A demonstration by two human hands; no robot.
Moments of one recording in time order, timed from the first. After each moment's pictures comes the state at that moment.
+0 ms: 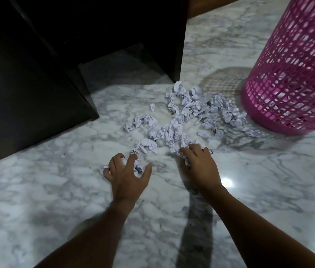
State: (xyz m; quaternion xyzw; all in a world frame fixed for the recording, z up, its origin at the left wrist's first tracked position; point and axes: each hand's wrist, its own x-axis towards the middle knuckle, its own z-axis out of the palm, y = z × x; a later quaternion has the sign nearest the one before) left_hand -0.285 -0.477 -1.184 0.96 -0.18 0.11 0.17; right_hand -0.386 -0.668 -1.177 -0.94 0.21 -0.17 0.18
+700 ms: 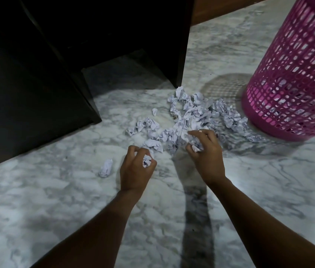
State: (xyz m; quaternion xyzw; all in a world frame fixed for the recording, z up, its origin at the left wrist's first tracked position) left_hand -0.265 -0.504 -1.160 0.91 -0.25 0.05 0.33; right_hand -0.362 -0.681 -1.126 -0.86 0.25 -0.28 0.35
